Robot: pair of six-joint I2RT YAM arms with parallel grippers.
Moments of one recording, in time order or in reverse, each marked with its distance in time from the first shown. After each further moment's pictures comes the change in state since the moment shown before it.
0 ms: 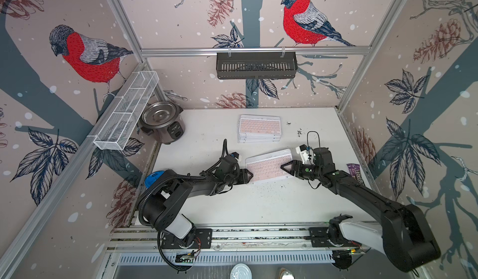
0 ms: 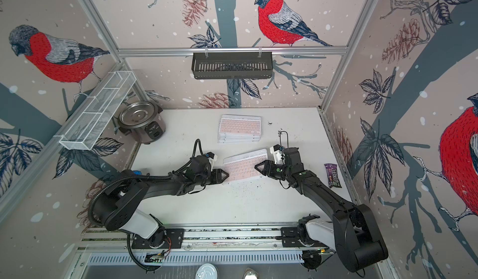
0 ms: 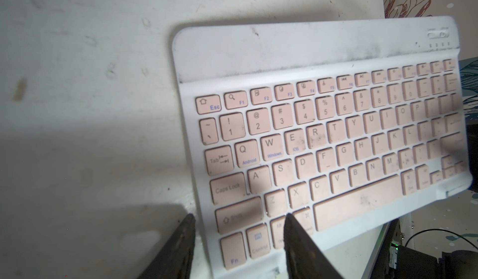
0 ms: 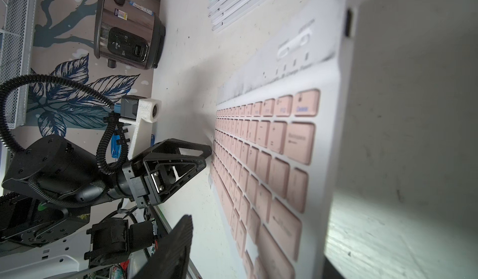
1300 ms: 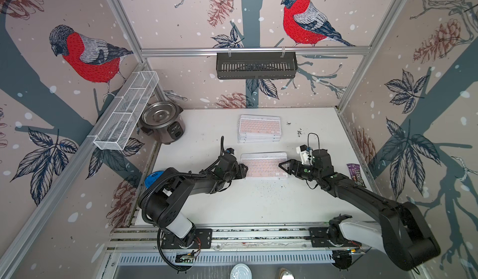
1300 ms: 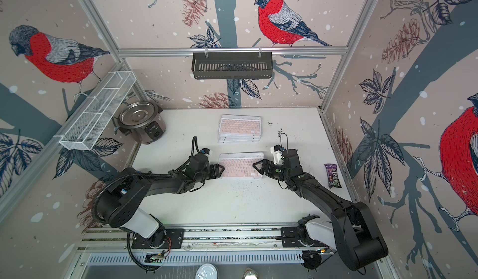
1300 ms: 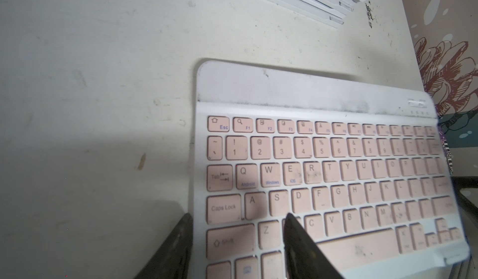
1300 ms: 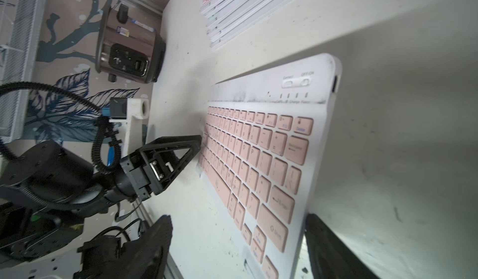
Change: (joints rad) left arm 0.020 0.030 0.009 0.048 -0.136 0.029; right arm 0.039 0.007 -0.059 0.167 0.019 0.096
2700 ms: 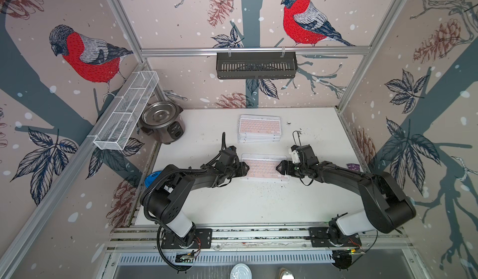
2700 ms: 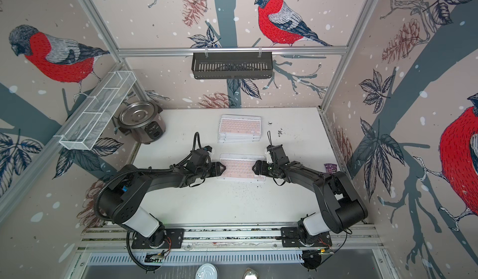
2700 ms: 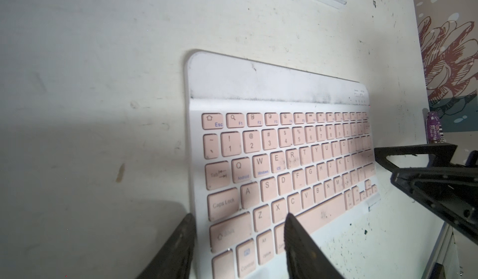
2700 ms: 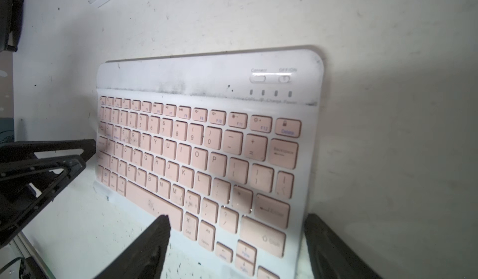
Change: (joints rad) left arm 0.041 0.031 0.091 -0.119 0.068 0.044; right arm 0.091 0.301 0.191 -0.225 0.347 -0.190
